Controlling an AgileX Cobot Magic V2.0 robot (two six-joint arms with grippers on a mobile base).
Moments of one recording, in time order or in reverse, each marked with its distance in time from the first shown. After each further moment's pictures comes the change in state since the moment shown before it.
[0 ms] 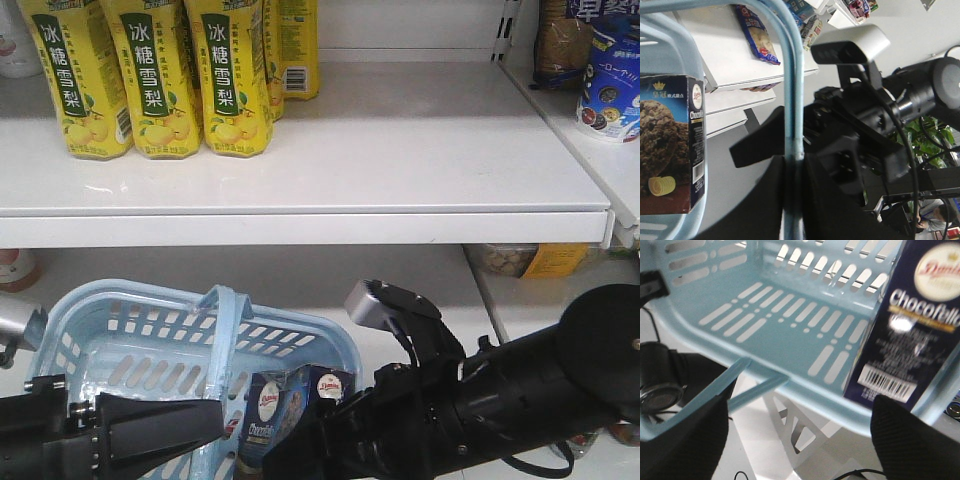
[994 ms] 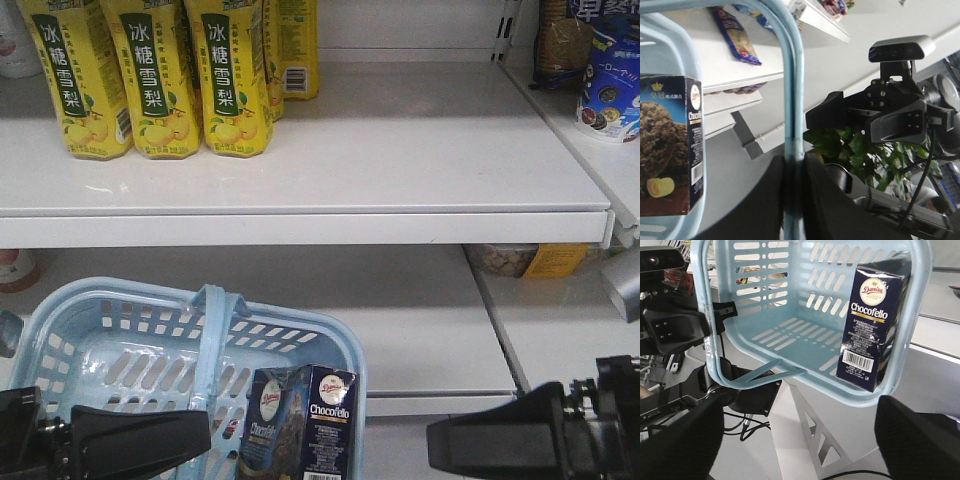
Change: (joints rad) left arm 0.000 -0.093 0.000 0.031 0.015 -0.059; right arm -0.602 -0.445 0.128 0.162 0.490 -0.223
